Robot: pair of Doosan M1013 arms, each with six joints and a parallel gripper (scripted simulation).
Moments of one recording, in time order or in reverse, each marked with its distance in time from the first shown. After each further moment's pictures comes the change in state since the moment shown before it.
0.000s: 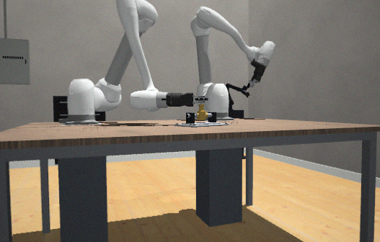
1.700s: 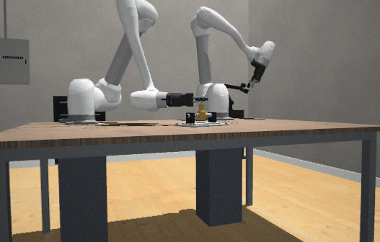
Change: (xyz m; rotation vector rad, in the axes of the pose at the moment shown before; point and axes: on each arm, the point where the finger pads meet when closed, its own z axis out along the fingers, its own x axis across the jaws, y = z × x) left arm 0.000 0.000 0.000 0.000 0.000 0.000; right arm 0.000 0.000 0.000 0.000 0.000 0.000
